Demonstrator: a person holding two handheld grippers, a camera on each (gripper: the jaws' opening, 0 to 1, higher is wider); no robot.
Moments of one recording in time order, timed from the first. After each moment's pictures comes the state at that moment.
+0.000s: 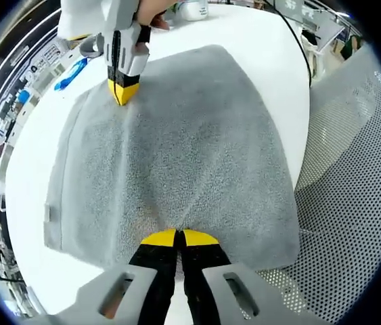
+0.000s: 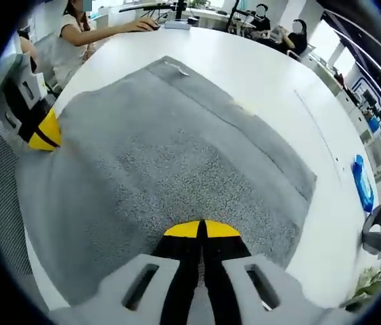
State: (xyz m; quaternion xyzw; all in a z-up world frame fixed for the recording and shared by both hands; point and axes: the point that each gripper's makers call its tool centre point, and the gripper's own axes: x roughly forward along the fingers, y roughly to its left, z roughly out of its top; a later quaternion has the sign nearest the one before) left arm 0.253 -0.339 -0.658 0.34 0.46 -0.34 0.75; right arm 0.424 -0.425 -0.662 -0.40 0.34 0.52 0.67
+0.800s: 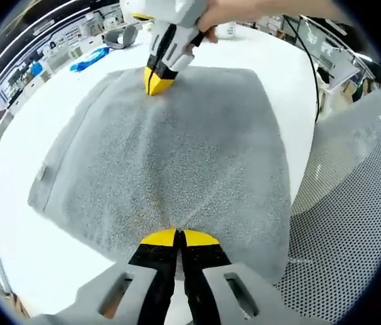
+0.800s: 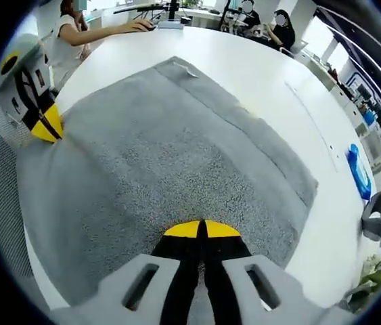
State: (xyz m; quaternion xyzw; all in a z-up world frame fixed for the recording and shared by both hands) left arm 0.256 -0.335 -0.658 0.22 0.47 -0.32 0.79; right arm 0.420 -0.440 -0.661 -0.39 0.35 0.51 0.69
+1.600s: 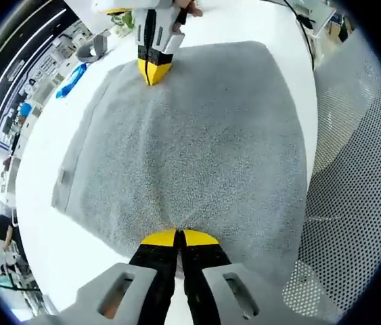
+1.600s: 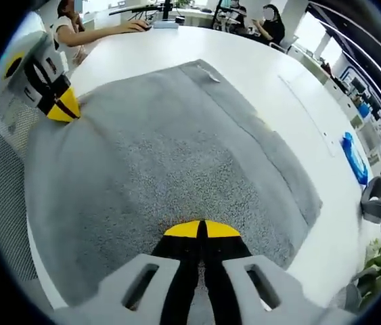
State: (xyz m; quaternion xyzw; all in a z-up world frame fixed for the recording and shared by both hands) left arm 0.270 -0.319 -0.657 0.38 0.44 -0.32 0.75; right arm 0.406 -0.461 -0.662 -0.38 0.35 0.49 0.70
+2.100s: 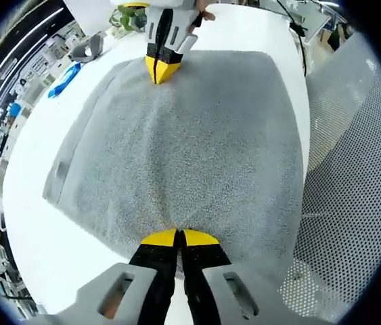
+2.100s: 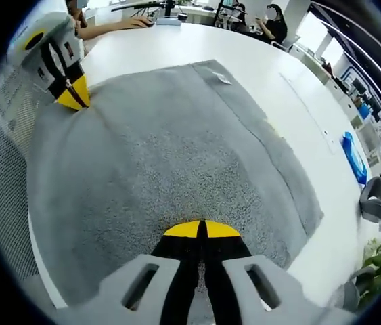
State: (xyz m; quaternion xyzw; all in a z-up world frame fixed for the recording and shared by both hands) left arm 0.279 -0.310 -0.658 0.35 0.46 -0.39 0.72; right arm 0.399 -0.466 -0.662 -0.39 0.36 0.49 0.69
